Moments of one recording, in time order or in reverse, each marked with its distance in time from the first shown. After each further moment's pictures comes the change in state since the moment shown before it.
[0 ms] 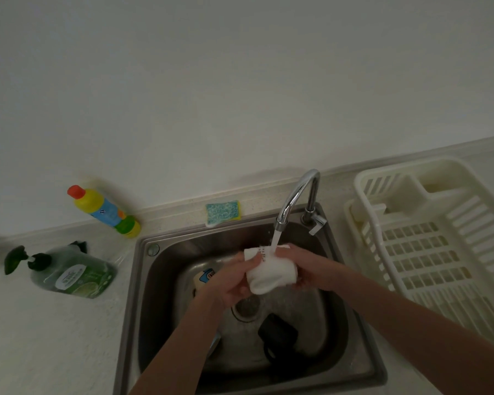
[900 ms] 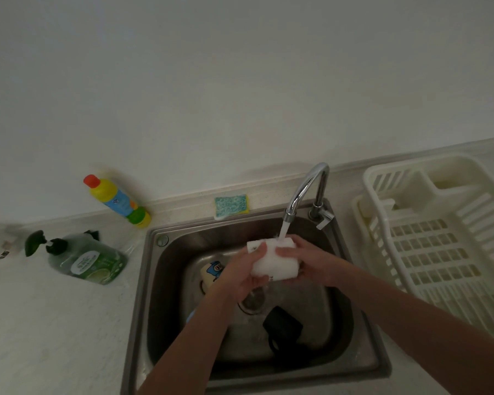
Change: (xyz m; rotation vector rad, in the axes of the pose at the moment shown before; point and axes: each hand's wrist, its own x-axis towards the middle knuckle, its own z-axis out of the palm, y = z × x) left_hand -0.020 -0.003 0.018 -0.114 0.145 0.056; right_hand 0.003 0.004 0.012 0.060 0.017 -0.049
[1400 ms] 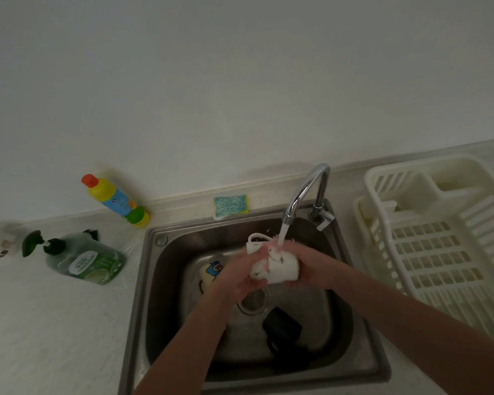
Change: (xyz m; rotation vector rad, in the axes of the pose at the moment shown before) left_hand 0.017 -0.004 -0.009 0.036 0.030 -0.031; right_hand 0.001 0.001 0.000 0.115 -0.062 0.068
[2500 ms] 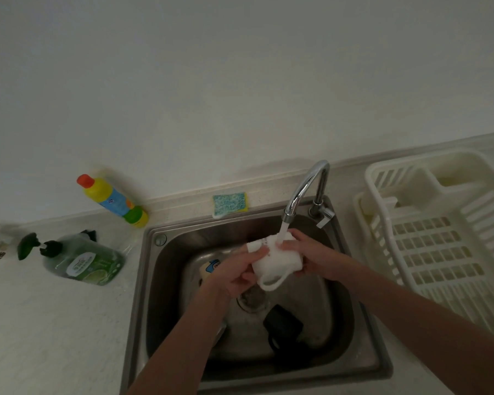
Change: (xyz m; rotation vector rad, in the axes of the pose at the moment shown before) left_hand -0.007 0.012 -0.002 -0.089 -0.154 -0.050; right_hand 0.003 -0.009 -0.010 -0.282 0.032 -0.169
